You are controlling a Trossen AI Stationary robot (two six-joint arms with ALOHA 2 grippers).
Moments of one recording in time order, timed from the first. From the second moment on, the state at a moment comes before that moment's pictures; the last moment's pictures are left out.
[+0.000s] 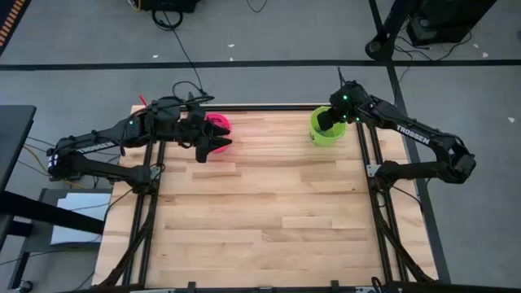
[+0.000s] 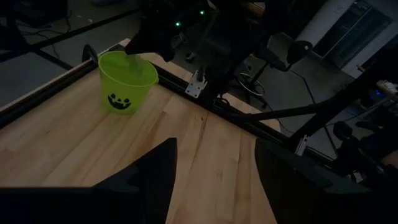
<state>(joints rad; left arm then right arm) 0.23 1.01 1.12 -0.38 0.14 -0.43 -0.81 1.14 0.88 -0.59 0.07 0.26</state>
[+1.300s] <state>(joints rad) 0.23 0.19 0.96 -0.93 -0.19 -0.33 -0.66 0.12 0.88 -0.47 -0.38 0.50</state>
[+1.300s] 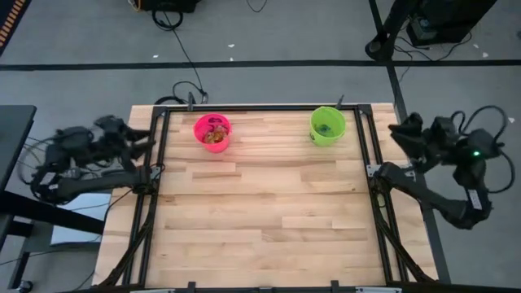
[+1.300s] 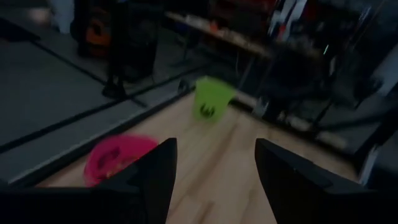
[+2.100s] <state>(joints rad) 0.23 0.07 0.18 -0.14 -0.24 -0.20 -0.76 0.00 0.47 -0.30 -0.51 0.16</state>
